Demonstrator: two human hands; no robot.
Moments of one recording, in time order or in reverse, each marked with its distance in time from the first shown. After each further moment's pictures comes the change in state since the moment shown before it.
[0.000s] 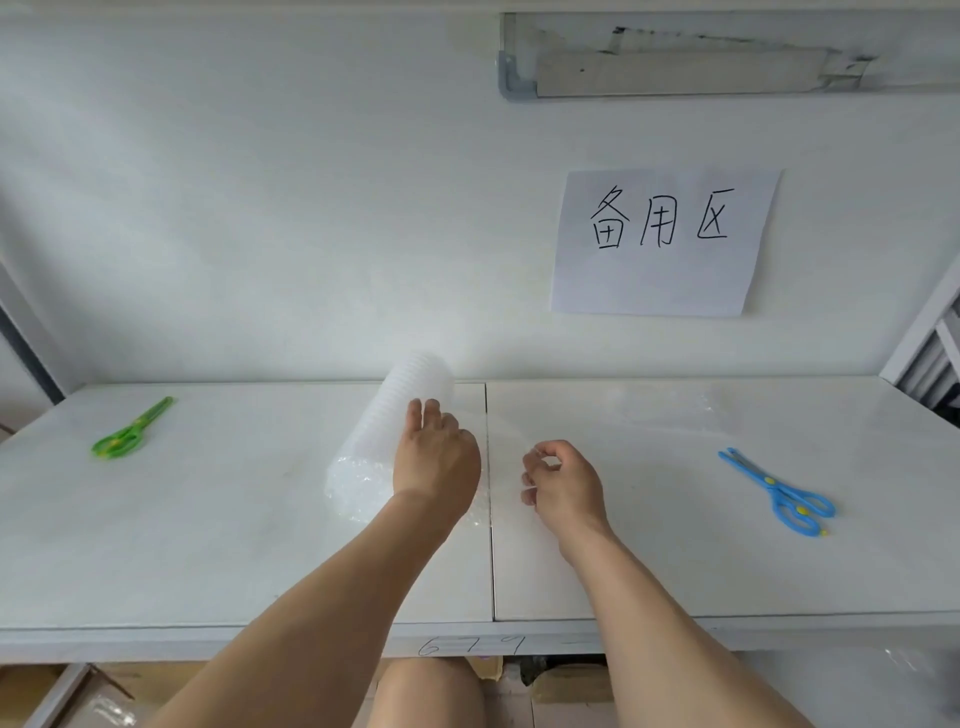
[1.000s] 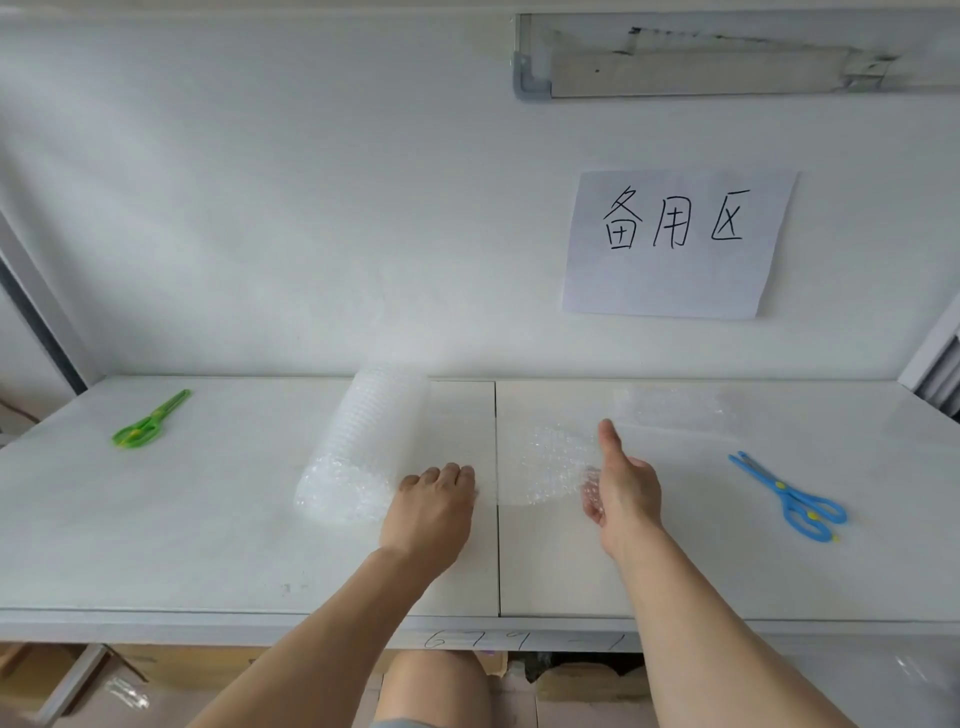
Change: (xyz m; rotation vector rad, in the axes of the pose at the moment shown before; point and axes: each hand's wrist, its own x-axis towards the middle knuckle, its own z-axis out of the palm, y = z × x) left_hand -0.037 0.000 0.065 -0.336 0.240 0.059; right_hand 0.011 -0.006 -0.038 0.284 0.248 0.231
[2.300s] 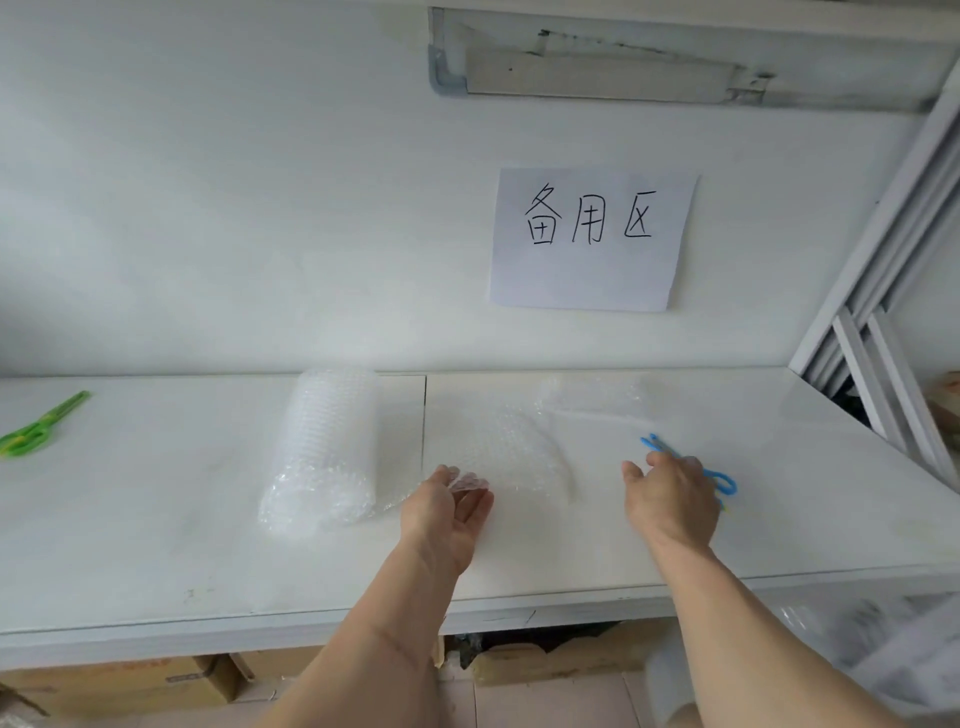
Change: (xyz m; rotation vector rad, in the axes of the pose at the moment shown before) left_hand 0.031 0.111 -0.031 -2.204 -0.088 -1.376; right_hand 0.038 -0.014 -0.126 -1.224 0.397 -0.421
